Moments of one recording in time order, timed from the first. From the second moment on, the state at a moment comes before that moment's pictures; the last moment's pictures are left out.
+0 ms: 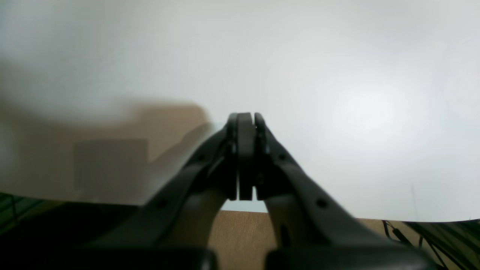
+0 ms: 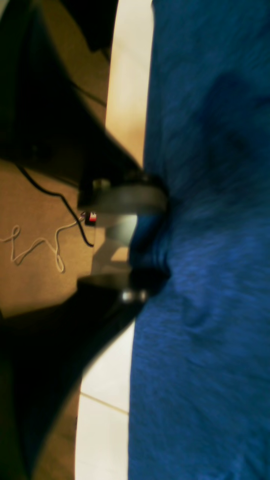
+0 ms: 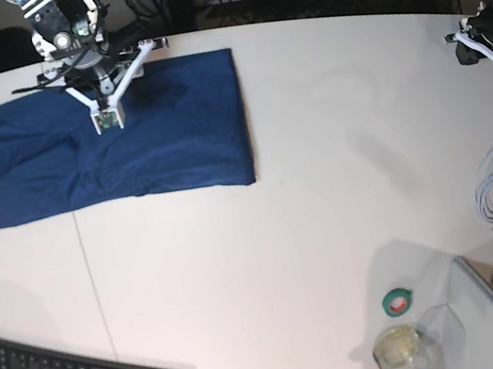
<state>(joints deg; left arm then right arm) 15.2 -26.3 -35.0 67.7 -22.0 -37.3 40.6 -25.7 7.8 -19.7 96.4 5.6 -16.2 -46.4</state>
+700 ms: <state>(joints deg) 15.2 -26.3 -35.0 67.7 -22.0 -37.3 40.6 -25.1 8.9 -19.7 98.7 5.5 -16.1 -45.7</state>
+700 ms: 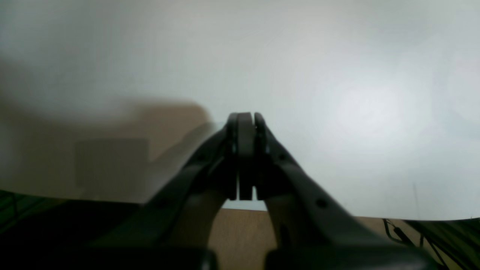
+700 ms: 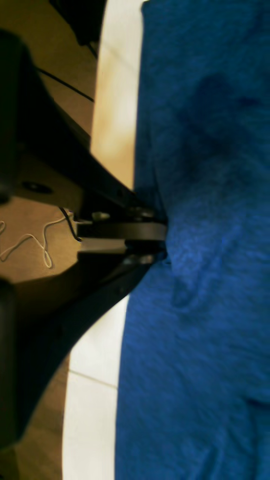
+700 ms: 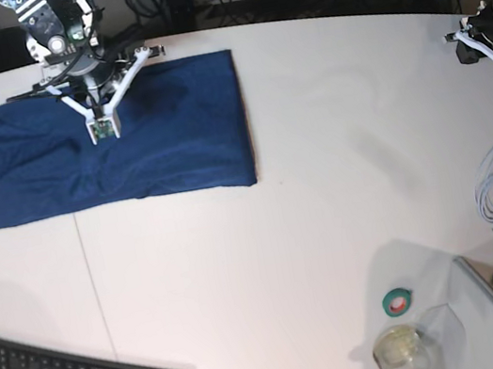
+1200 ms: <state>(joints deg) 15.2 -26.3 -35.0 67.7 -22.0 -37.3 40.6 -22.9 8.9 -19.7 98.2 5.5 -16.1 -41.5</state>
